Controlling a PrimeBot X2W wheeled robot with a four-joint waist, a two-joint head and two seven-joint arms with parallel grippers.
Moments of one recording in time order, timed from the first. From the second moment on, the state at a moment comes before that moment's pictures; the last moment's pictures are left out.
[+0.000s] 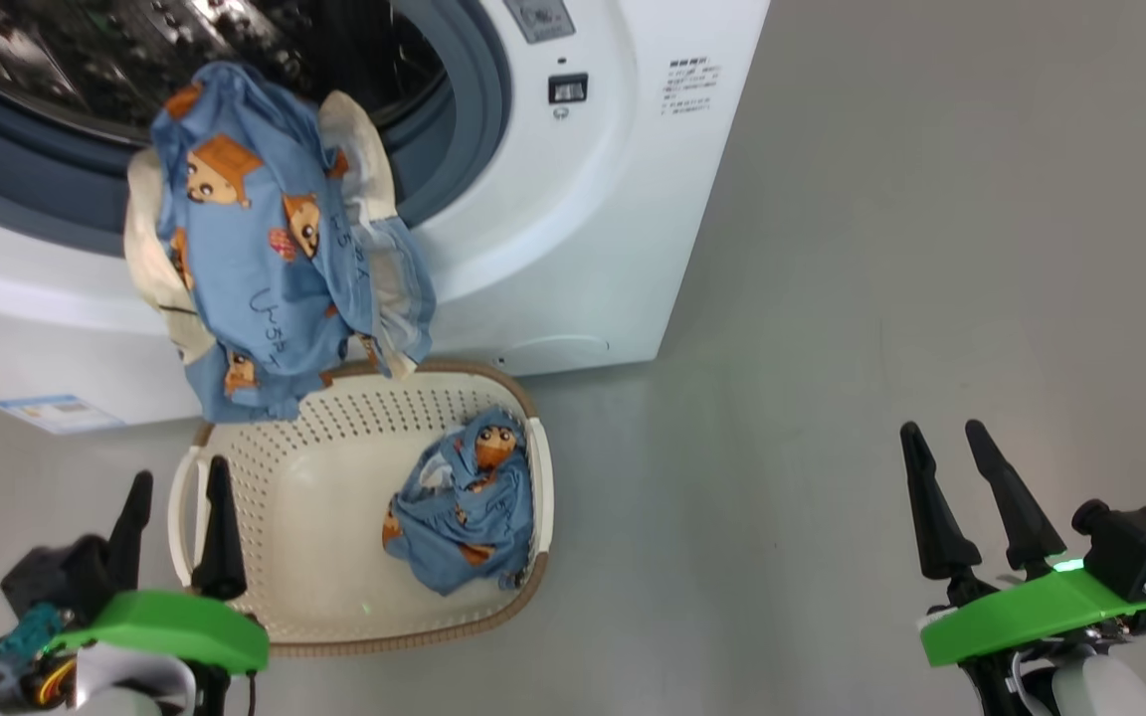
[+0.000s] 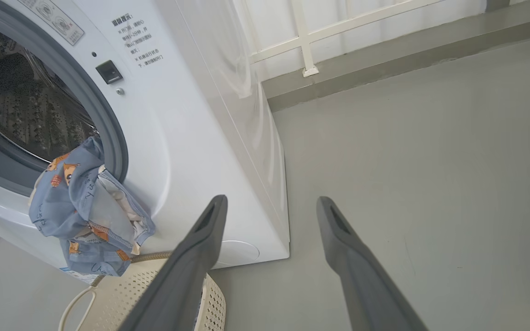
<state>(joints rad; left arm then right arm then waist) -0.22 0.07 0.05 0.40 -0.31 -0.13 -0.26 -0.13 -0.13 0.03 0.20 0.46 0.13 -0.26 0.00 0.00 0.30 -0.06</state>
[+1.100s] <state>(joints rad) -0.74 0.18 -0.05 0.82 -0.48 -0.13 -0.26 -0.30 -0.10 0.07 0.14 0.43 0.13 -0.26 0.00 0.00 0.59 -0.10</state>
